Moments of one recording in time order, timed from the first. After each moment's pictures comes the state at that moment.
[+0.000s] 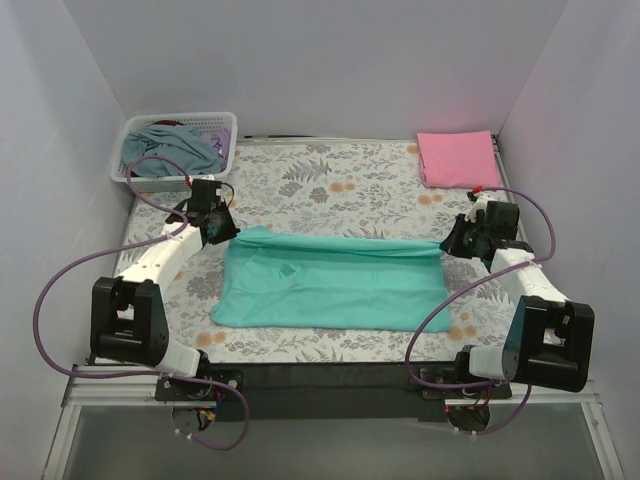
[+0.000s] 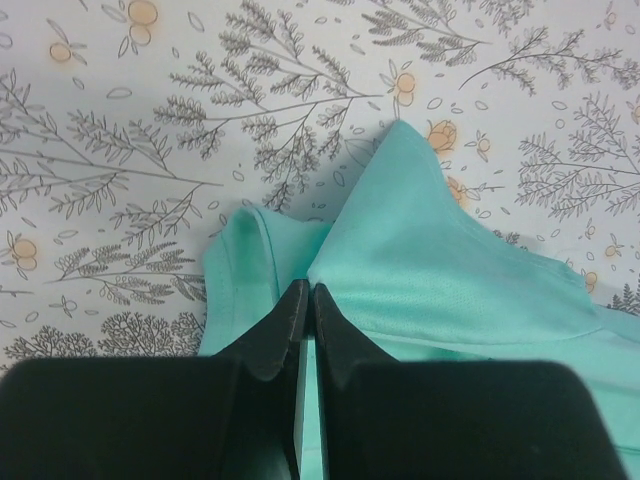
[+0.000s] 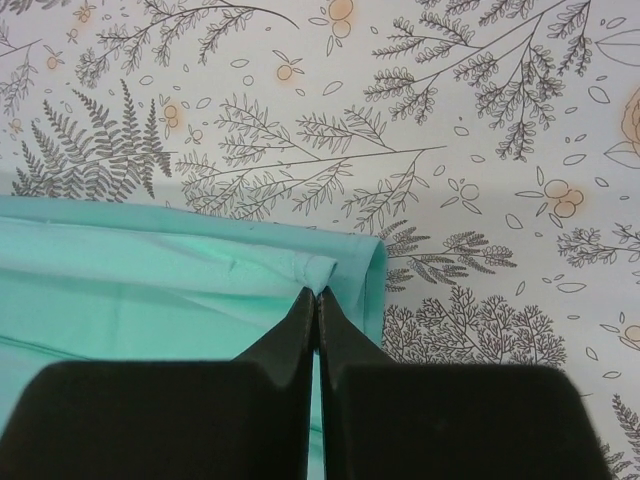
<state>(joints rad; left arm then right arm) -0.15 1.47 1.00 -0.42 -0.09 -0.47 -0.12 1.31 0.72 -0.22 -0.38 0.11</state>
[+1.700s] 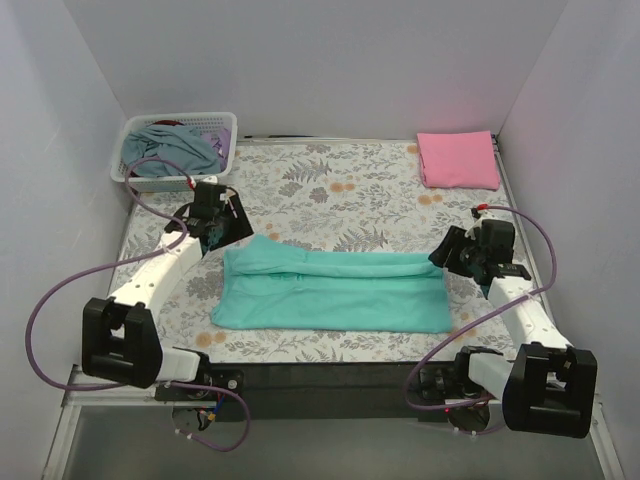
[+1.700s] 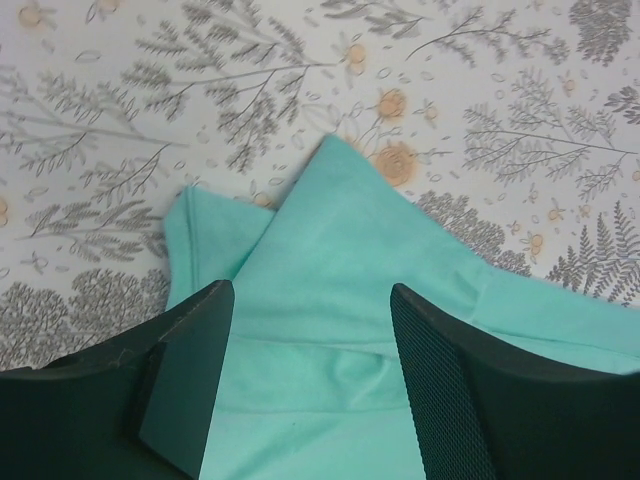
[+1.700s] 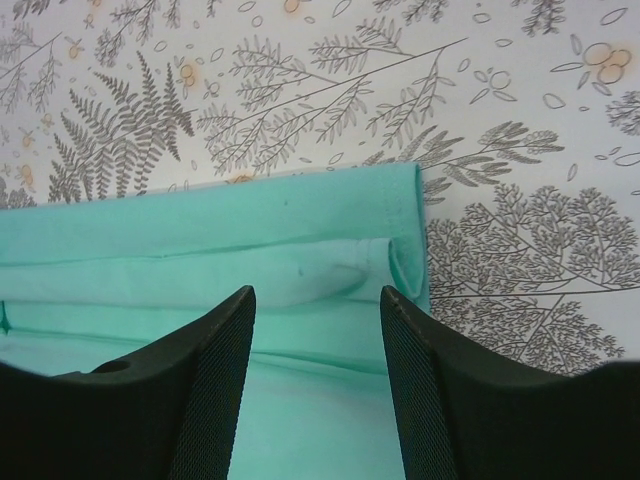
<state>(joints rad) -0.20 1.32 0.94 -0.48 -0.09 -0.55 -0.08 1.08 0.56 -0.25 -0.29 0.31</state>
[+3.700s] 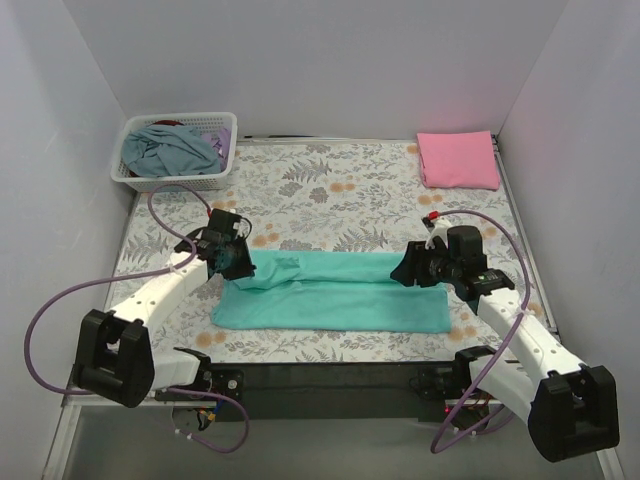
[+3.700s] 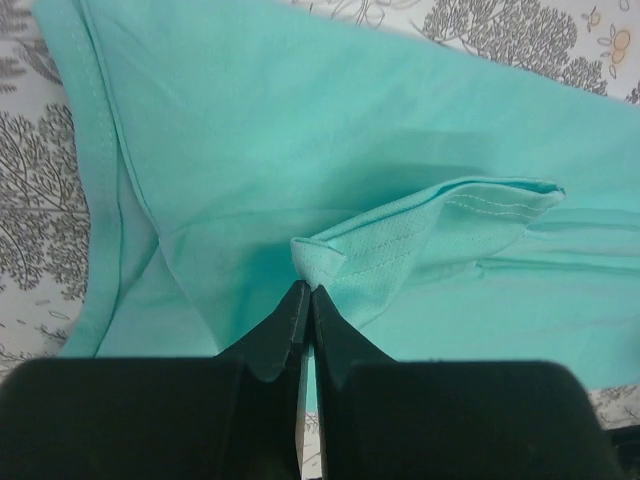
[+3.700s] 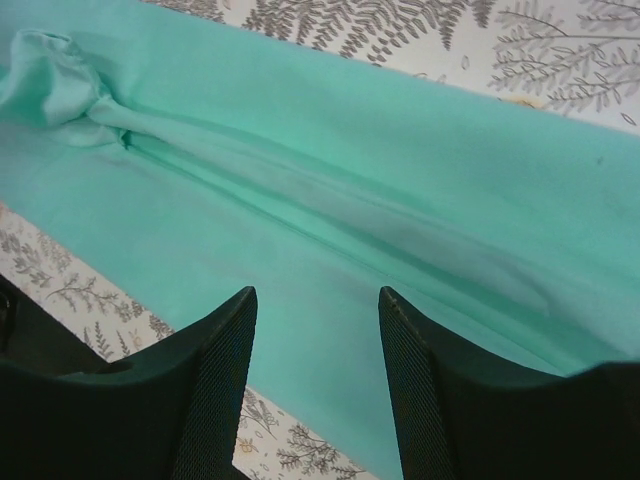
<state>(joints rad) -0.33 1.28 0.82 -0.57 0.00 -0.56 0.26 0.95 0.53 -0.31 -0.42 0.26</state>
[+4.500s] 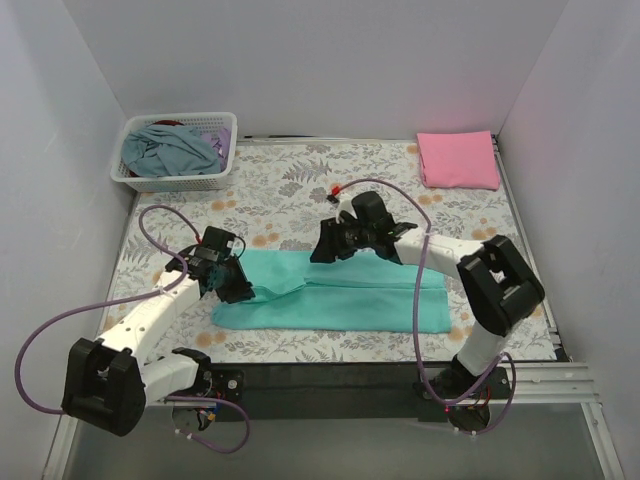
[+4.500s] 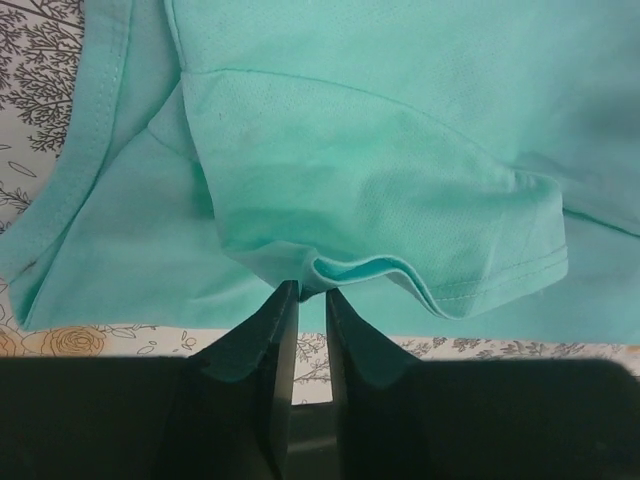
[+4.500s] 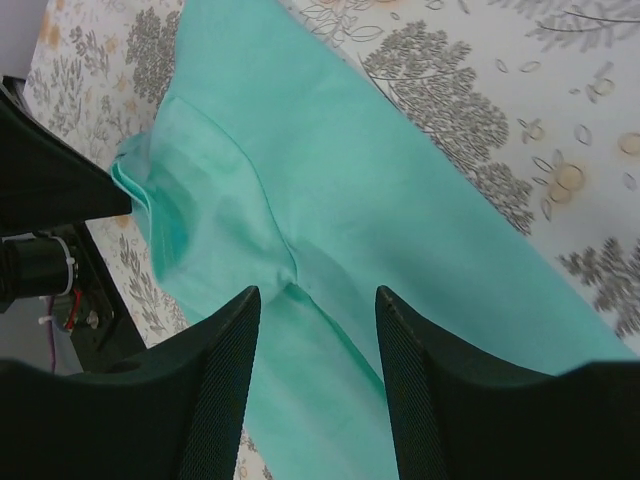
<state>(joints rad) -0.33 1.12 0.69 -0.71 0.08 -0.77 0.66 1.67 0.97 0.05 -0.52 0.39</state>
